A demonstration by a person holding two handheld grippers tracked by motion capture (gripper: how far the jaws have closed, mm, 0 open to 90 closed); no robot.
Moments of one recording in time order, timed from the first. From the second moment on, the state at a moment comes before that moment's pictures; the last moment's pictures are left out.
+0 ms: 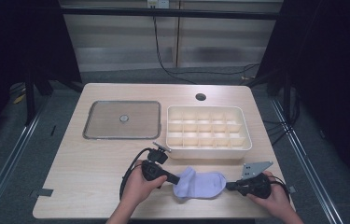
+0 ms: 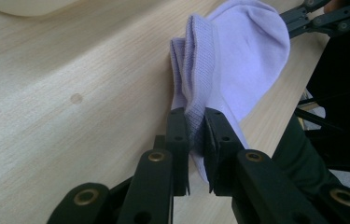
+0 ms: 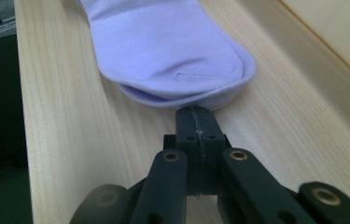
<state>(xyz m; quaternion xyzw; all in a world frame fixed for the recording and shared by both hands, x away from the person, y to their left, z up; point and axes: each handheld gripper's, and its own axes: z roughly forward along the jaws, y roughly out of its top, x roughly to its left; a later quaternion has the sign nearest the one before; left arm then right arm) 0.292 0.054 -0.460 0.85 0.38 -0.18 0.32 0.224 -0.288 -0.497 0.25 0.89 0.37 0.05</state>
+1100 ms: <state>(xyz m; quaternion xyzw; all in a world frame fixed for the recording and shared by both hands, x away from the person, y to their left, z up) 0.295 0.040 -0.444 0.85 0.37 -0.19 0.32 0.225 -0.284 -0.499 0.25 0.89 0.37 0.05</state>
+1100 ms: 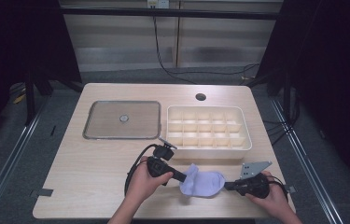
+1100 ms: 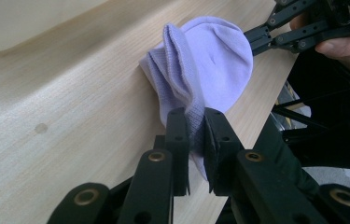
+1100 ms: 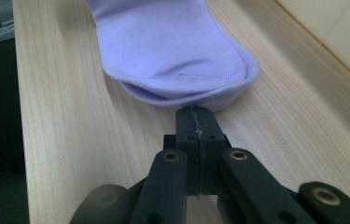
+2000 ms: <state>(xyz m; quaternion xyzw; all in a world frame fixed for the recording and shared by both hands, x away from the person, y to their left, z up) 0.297 0.030 -0.439 0.85 0.36 -0.20 0.32 0.236 -0.282 -0.497 0.27 0.89 0.36 0.08</state>
